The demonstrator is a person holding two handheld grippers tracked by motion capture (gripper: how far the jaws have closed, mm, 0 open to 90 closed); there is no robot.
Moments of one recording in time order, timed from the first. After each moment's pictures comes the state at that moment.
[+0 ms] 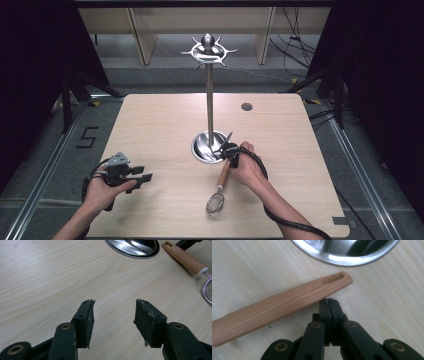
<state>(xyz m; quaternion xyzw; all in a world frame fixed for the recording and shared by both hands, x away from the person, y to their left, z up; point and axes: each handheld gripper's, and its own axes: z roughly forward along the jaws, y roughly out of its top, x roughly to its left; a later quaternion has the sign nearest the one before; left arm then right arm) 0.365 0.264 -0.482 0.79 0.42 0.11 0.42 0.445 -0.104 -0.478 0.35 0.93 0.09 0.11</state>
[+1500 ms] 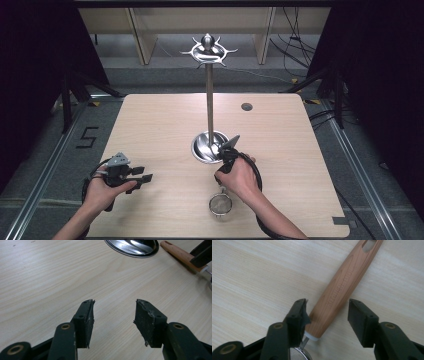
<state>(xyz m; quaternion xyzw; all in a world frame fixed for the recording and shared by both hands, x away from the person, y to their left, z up) 0.365 0.263 -0.482 0.80 0.42 0.10 0.42 0.413 -0.086 -0.464 0.58 0.81 0.10 -0.02</state>
